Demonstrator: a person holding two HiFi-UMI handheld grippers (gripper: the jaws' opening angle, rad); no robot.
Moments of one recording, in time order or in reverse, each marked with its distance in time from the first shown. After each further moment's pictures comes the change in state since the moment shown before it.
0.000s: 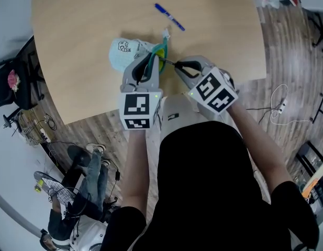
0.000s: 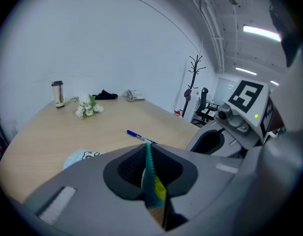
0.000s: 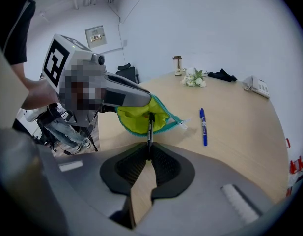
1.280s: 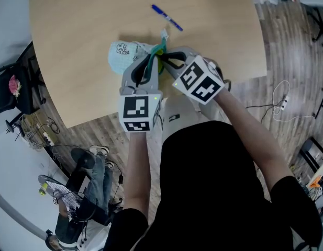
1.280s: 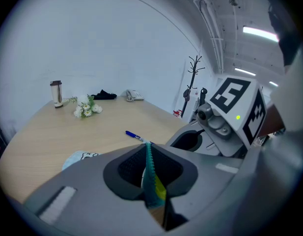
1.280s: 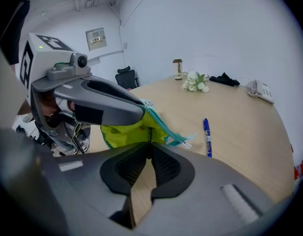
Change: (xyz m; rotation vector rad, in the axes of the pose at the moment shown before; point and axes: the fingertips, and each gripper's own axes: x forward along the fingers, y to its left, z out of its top) left arm 0.001 -0.002 0.001 -0.003 0.015 -0.014; right arm 0.030 -0.012 0.036 -0.008 -0.045 -0.004
